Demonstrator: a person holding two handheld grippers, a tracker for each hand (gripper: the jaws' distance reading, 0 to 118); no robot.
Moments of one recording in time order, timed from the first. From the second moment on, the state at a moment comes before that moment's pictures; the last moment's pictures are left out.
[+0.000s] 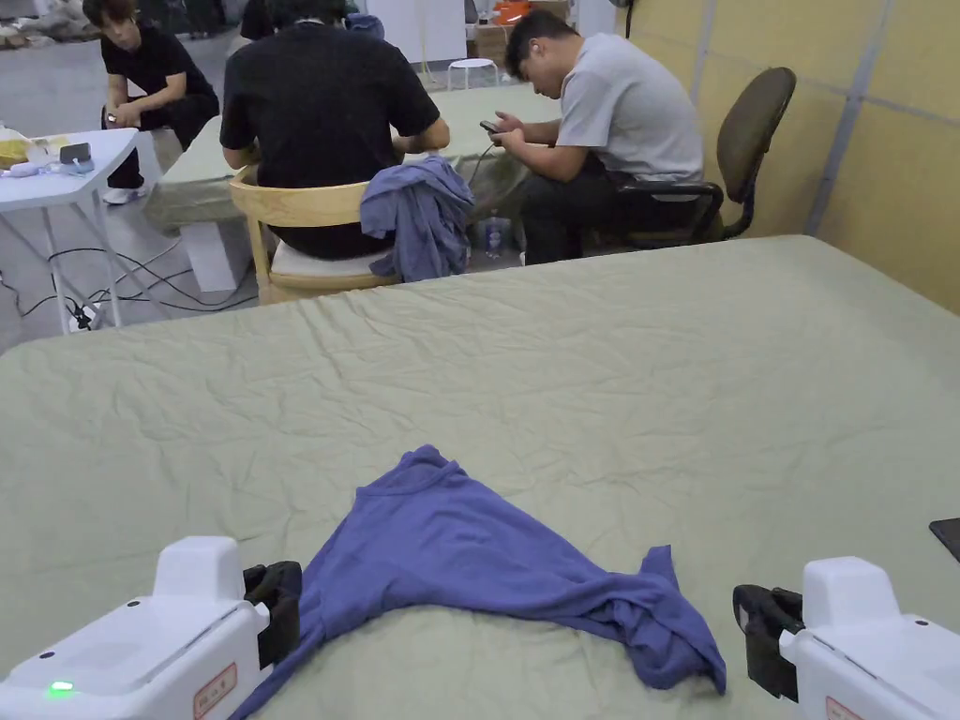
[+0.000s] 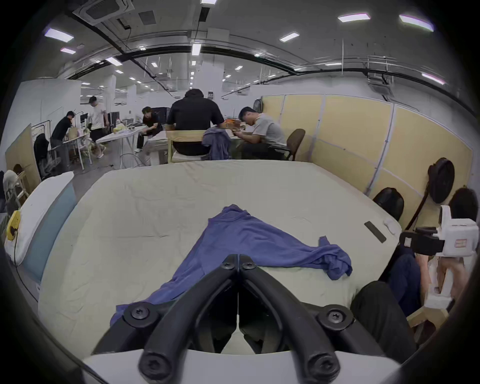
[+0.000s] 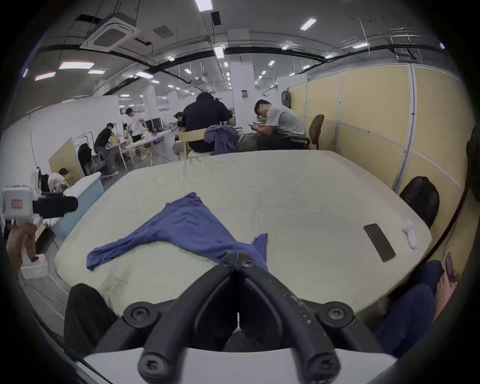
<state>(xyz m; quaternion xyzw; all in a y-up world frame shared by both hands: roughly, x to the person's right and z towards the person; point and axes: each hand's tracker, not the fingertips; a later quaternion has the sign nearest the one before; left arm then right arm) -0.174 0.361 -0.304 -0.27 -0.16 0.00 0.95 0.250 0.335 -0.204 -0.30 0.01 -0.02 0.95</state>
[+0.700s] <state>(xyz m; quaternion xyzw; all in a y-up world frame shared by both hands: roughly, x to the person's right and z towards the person) -0.124 0.327 -0.373 -0.33 -0.19 -0.01 0.93 0.297 0.198 -0.357 -0.55 0.11 0.09 0.82</state>
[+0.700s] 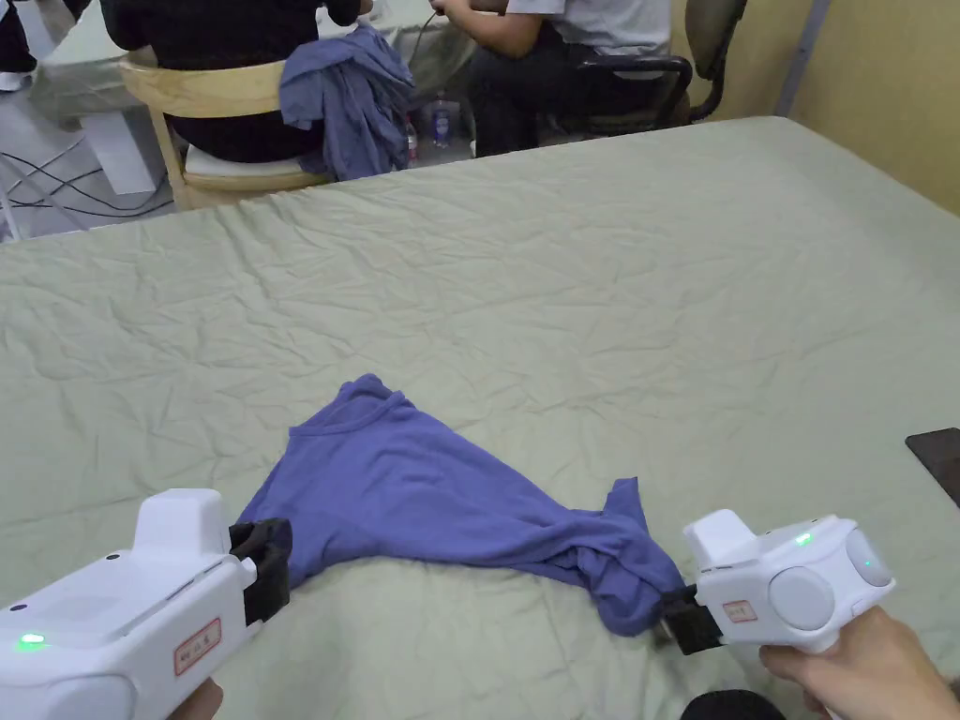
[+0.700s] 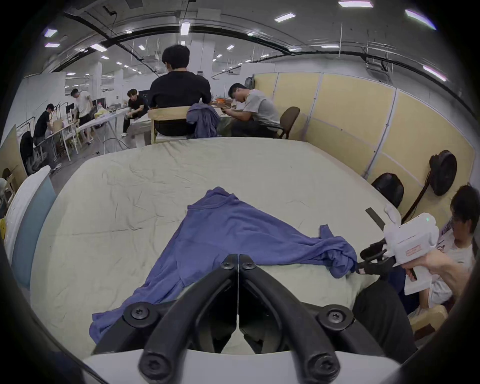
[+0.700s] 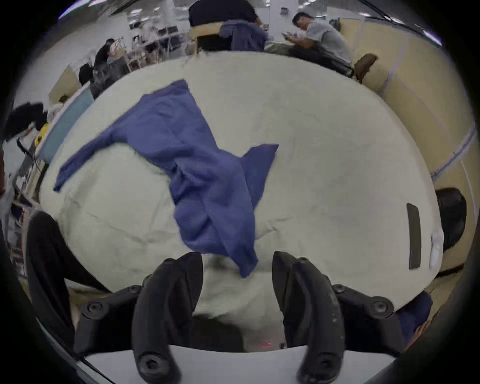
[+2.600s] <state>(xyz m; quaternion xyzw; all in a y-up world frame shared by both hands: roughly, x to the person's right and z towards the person) -0.101 0.237 -0.610 -0.40 -0.18 -0.05 0.90 0.306 0.238 -0.355 -0.41 0.05 -0.01 0.91</state>
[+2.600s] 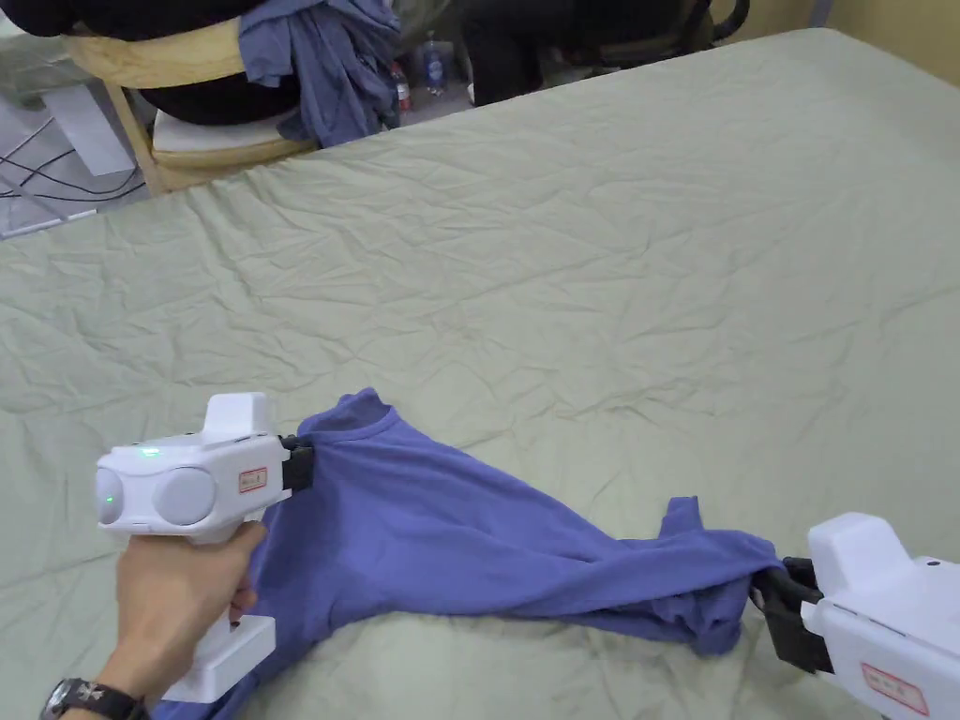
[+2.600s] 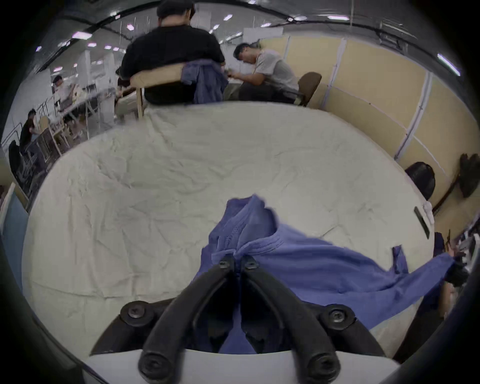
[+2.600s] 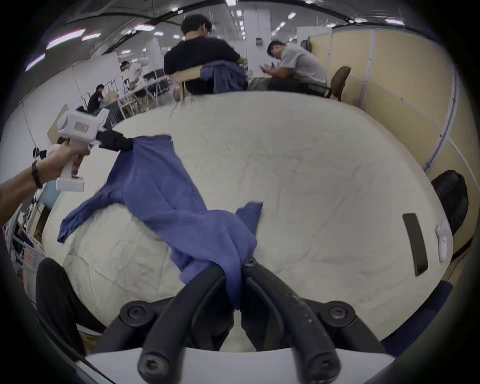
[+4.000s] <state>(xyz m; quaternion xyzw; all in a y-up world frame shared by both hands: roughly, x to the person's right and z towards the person) -0.264 0.835 -0.418 0.00 -0.06 0.01 1.00 0.268 0.795 -0.387 -0.02 0.08 0.03 1.00</state>
